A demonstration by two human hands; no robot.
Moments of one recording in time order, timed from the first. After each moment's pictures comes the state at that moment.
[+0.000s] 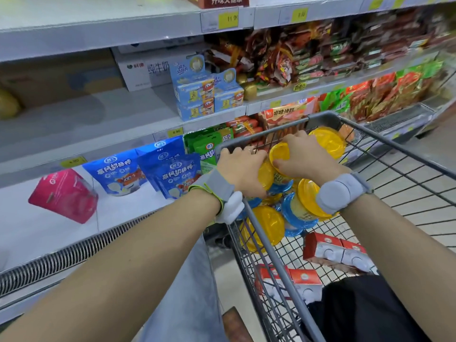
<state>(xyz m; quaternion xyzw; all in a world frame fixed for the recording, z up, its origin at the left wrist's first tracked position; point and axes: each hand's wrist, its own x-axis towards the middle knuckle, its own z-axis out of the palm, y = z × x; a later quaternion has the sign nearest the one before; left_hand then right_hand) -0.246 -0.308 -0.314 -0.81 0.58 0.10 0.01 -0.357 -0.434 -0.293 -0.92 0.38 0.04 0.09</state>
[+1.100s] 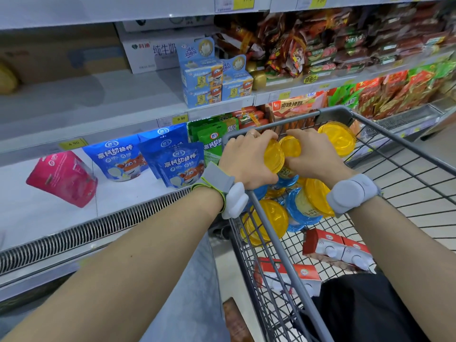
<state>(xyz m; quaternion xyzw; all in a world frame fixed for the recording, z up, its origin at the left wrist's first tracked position) -0.246 -0.297 -0.315 -0.82 0.53 0.09 -0.20 -0.358 -0.435 -0.305 -0.93 0.36 -0.02 0.11</state>
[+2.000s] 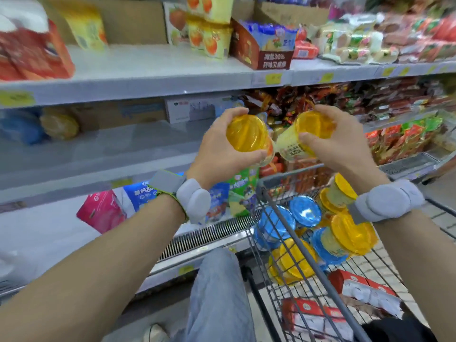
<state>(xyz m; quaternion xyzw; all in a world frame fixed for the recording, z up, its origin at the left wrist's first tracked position) -0.156 -0.197 -0.221 -0.71 0.43 0.06 -0.56 -0.317 -0.372 -0.175 -0.86 0.33 -0.30 0.23</state>
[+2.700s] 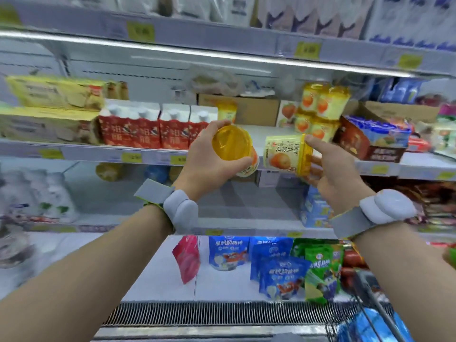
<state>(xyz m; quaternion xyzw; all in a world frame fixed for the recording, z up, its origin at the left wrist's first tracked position) -0.023 -0.004 -0.123 -0.77 0.32 -0.17 -0.53 -0.107 -0.230 -0.102 -0.60 0.24 -0.27 0.71</state>
